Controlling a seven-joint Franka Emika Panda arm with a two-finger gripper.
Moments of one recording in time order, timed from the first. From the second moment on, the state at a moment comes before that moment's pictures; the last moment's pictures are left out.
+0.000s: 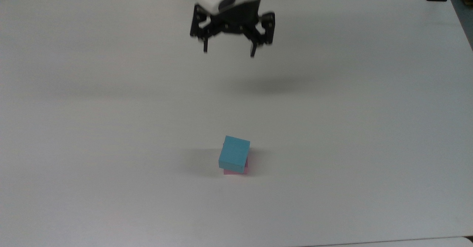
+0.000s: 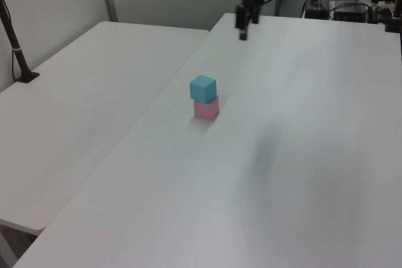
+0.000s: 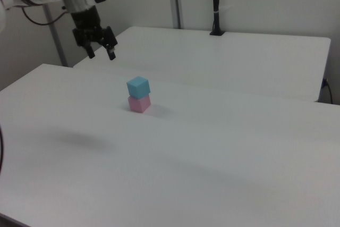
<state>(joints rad) 0.20 0.31 -0.01 -1.26 -0.12 1.63 0.21</state>
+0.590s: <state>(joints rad) 0.15 0.07 0.00 -1.58 -0.12 1.57 0.21</state>
